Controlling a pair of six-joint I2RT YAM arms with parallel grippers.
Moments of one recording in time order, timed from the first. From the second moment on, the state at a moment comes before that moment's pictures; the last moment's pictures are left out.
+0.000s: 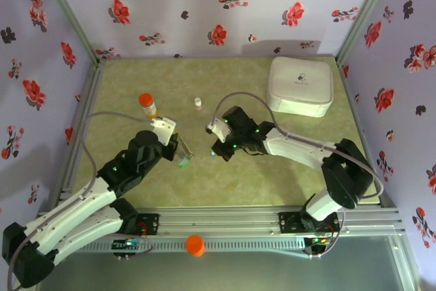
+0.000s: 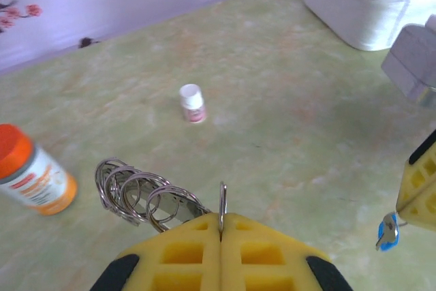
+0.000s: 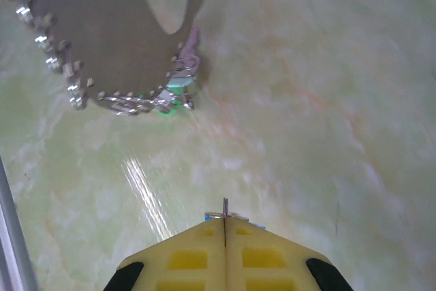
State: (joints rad) left arm -0.78 0.77 0.57 -0.22 -0.27 -0.04; right arm 0.83 1.51 0.98 -0.40 -0.31 -0.03
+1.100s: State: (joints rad) left arm -0.78 0.94 0.58 -0.09 -0.13 0.00; right arm 0.80 1.72 1.05 -0.73 -0.33 0.18
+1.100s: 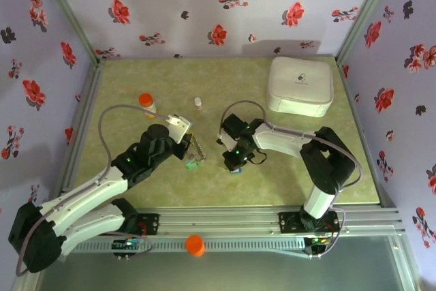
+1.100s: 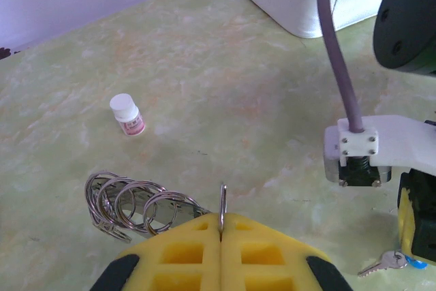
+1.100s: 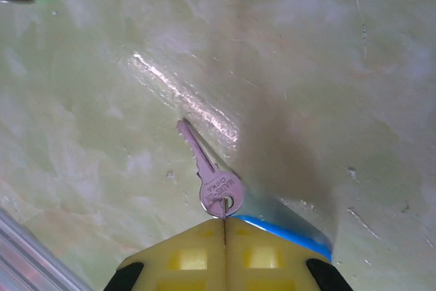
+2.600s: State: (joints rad) left arm -0.78 0.94 0.58 -0.10 -0.13 0.01; right arm 0.83 1.71 1.02 -0.67 -0.25 0.24
